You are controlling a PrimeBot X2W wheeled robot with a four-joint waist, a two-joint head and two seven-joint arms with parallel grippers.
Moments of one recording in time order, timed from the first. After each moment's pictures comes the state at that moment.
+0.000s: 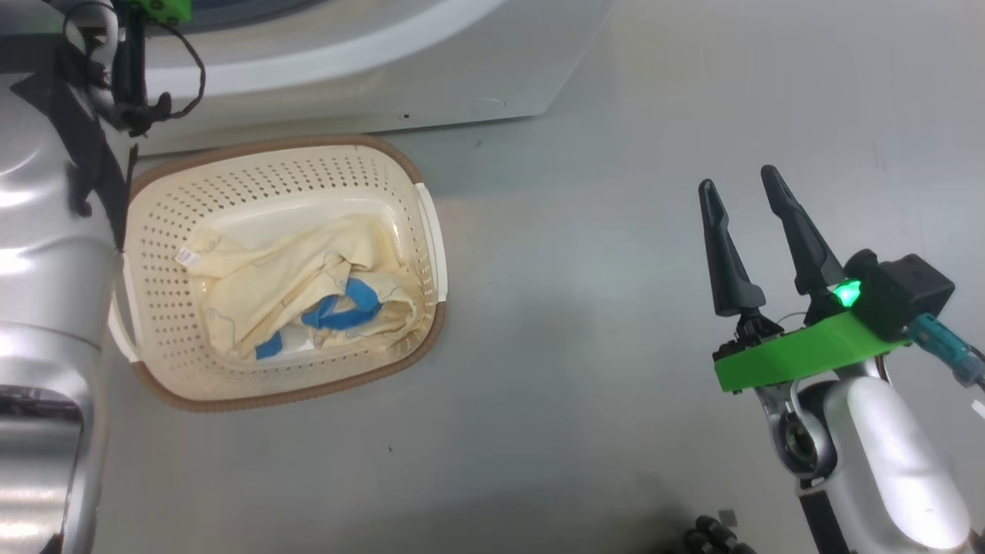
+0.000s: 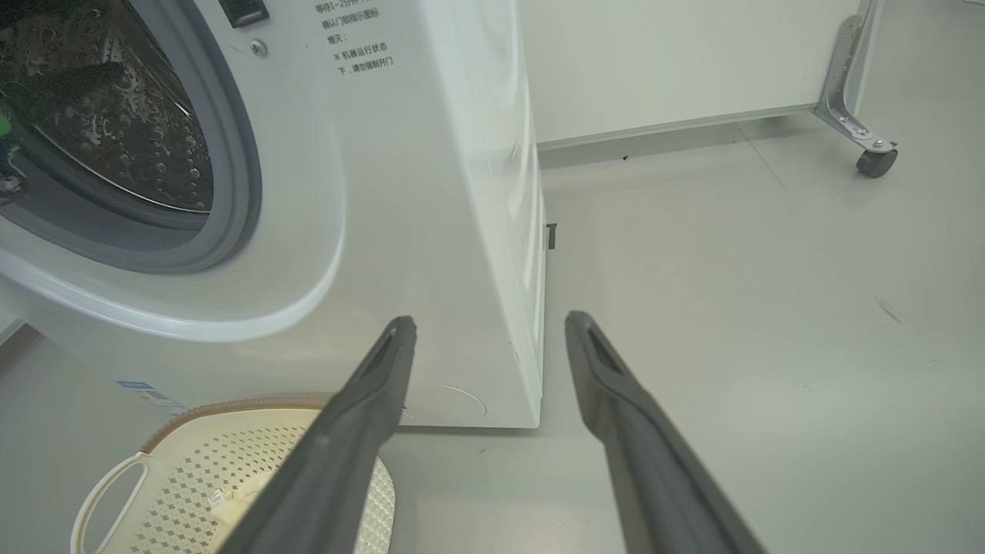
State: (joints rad) left arm -1.34 0.16 -0.29 1.02 -0.33 -0.04 -0.25; right arm -0.26 -0.05 0.15 0.07 0.27 0.13 -0.25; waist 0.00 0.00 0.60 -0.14
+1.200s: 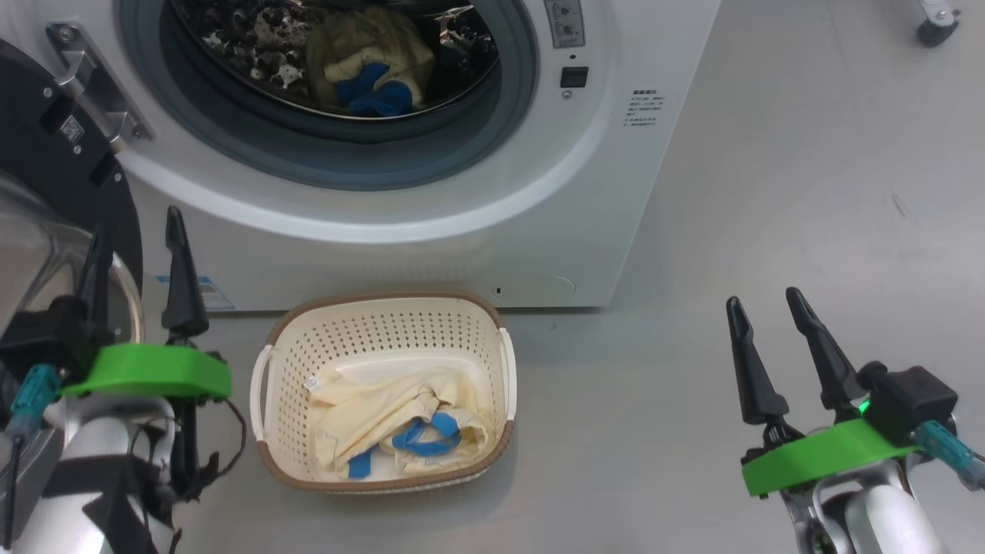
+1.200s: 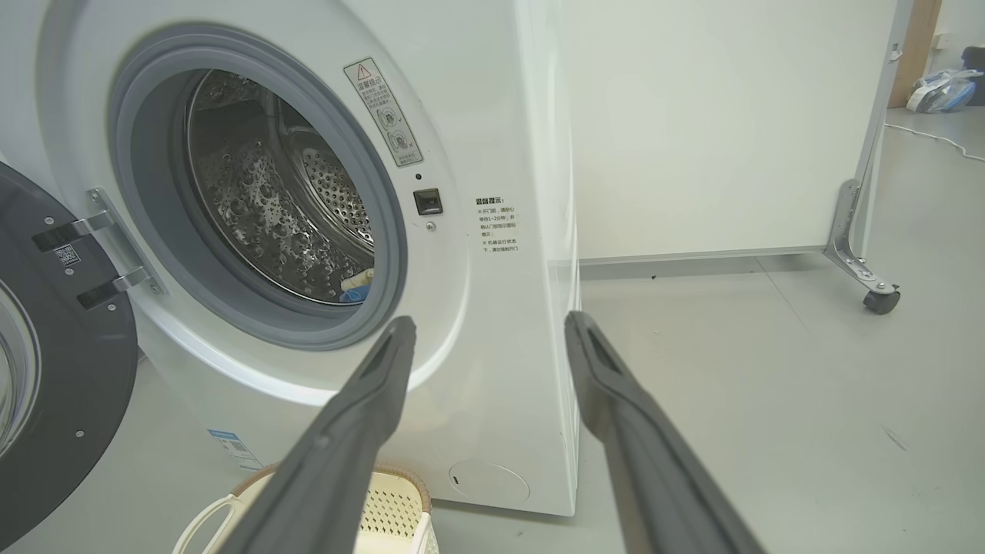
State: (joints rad) left arm -0.40 0.26 -0.17 0.27 -0.41 0.11 -0.24; right arm -0.02 -0.06 0.10 0.04 0.24 0.13 -0.25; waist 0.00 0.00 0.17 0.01
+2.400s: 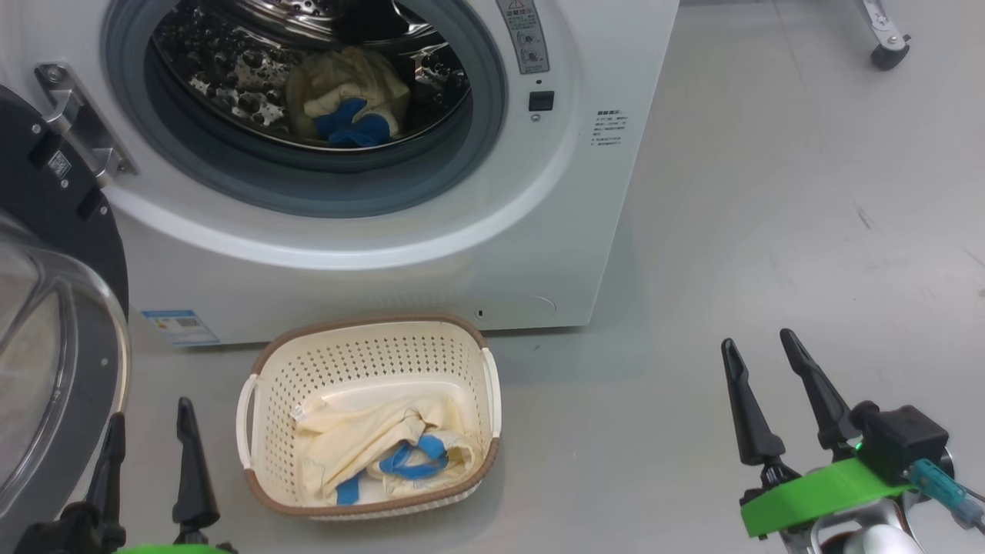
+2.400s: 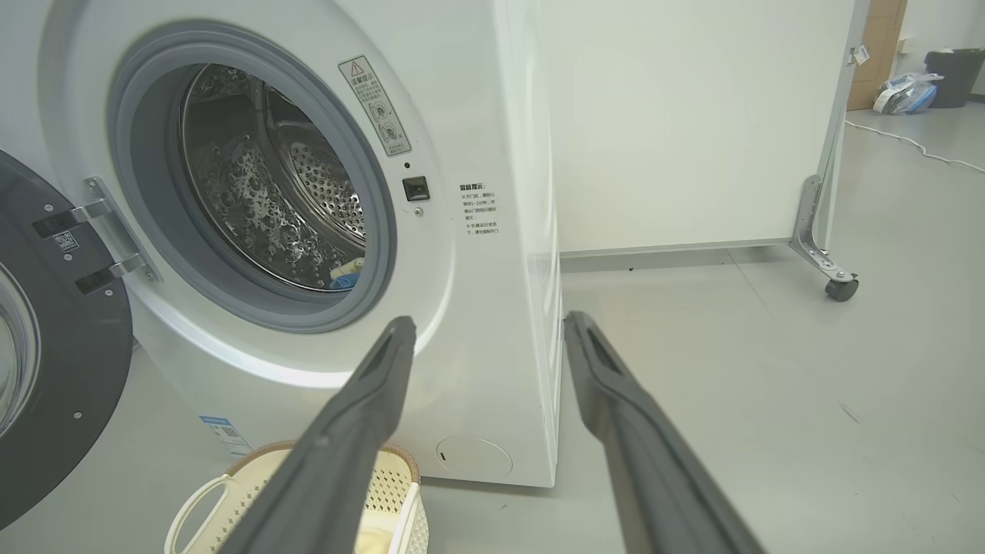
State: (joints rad) left arm 0.13 0.26 -0.11 -0.08 -0.40 0.24 -0.25; right arm 0.08 -0.07 0.11 0.01 0.22 0.13 -0.25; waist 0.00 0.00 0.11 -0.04
